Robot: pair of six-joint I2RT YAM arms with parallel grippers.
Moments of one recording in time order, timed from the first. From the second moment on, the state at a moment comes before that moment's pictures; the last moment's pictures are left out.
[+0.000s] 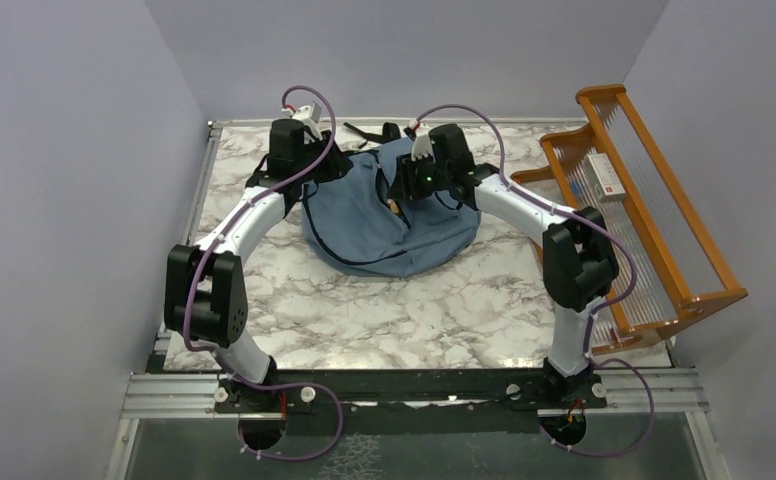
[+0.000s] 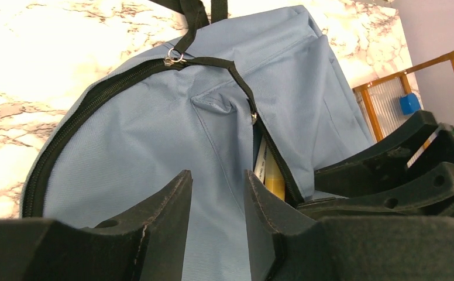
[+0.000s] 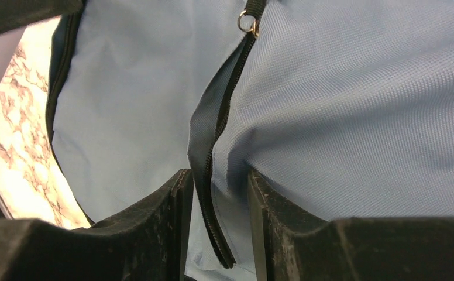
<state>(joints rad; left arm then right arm) -0.21 1.63 1.24 -0.05 0.29 -0.43 0.54 1.94 1.50 -0.15 -0.38 0.21</state>
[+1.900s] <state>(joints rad) -0.13 1.66 1.17 0.11 0.42 -0.47 0.54 2.50 2.36 -0.39 -0.28 0.14</state>
